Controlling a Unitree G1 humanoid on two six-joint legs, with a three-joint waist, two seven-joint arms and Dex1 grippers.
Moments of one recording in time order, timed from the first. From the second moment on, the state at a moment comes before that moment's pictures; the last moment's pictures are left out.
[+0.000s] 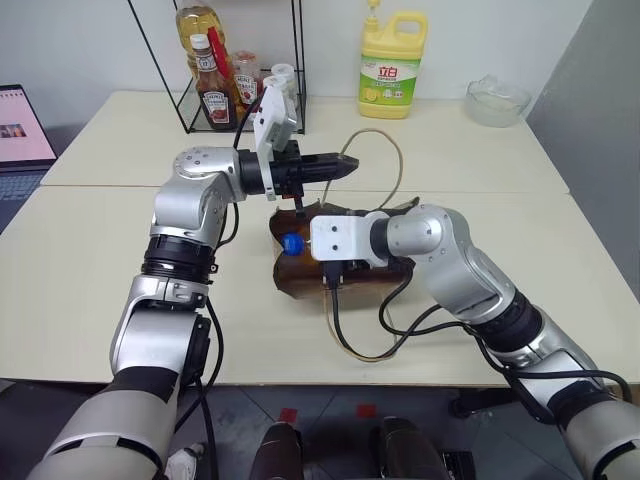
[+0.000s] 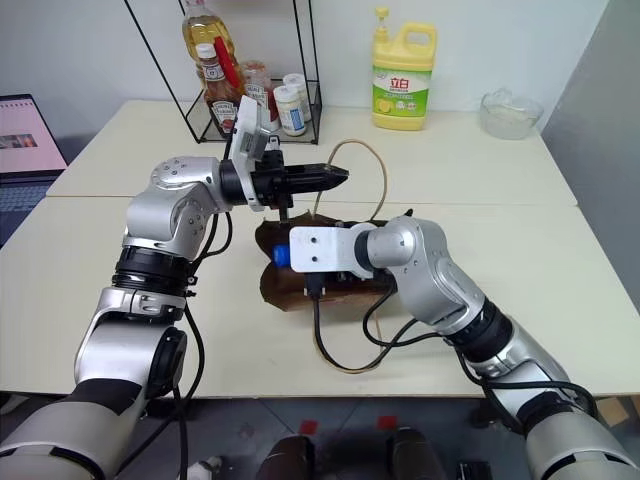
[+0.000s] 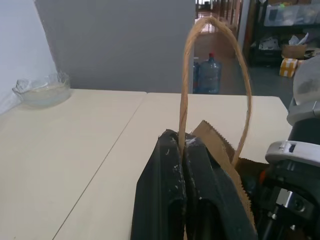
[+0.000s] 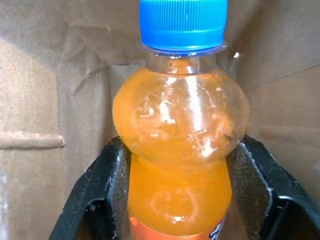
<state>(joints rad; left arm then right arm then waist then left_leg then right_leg) -1.06 0.44 -0.04 0.51 -0.38 0.29 -1.25 -0.86 -0.39 0.57 -0.22 -0.37 0.61 1.03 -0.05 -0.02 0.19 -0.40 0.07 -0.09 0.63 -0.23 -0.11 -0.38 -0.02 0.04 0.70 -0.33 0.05</state>
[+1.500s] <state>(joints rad) -1.08 0.41 -0.03 0.57 -0.35 0.21 -1.24 -0.81 -0.48 0.06 -0.61 0.18 0.95 0.88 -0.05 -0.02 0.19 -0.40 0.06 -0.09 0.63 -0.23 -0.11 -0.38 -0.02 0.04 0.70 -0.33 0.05</state>
